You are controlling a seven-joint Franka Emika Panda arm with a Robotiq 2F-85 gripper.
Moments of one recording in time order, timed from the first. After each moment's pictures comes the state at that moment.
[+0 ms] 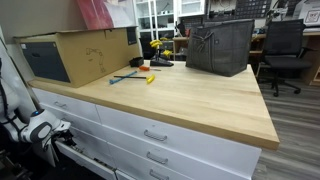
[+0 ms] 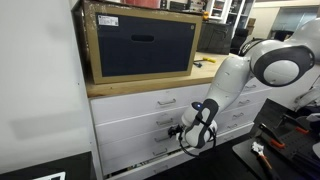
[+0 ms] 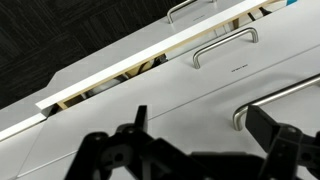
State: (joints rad) arm 0.74 1.47 -0.12 -1.61 0.44 3.33 0.73
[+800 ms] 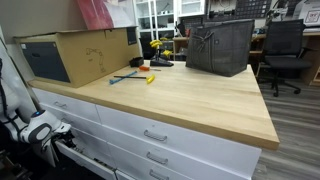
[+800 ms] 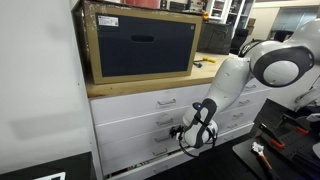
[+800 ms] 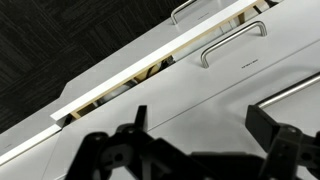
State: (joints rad) arm 0.74 1.47 -0.11 -1.61 0.53 3.32 0.73
